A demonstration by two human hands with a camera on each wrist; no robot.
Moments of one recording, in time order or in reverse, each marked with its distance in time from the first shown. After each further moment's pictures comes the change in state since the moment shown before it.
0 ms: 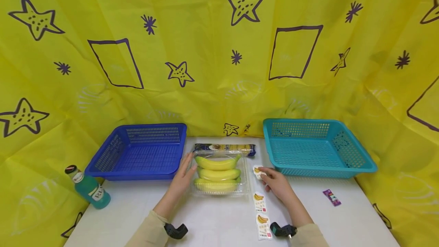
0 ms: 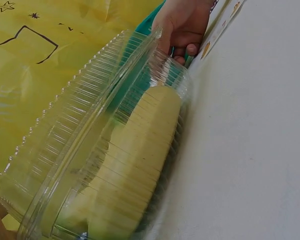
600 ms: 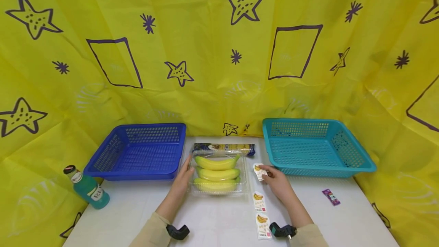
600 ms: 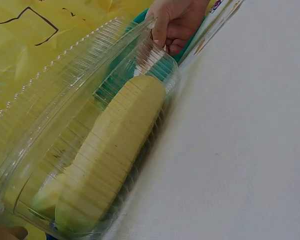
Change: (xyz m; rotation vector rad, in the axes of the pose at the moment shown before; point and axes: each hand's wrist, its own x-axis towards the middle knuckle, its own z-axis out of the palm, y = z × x) left_hand -0.004 -0.021 0.009 -0.321 -0.037 -0.144; right_hand -0.004 -0.006 -0.003 -0.126 0.101 -0.138
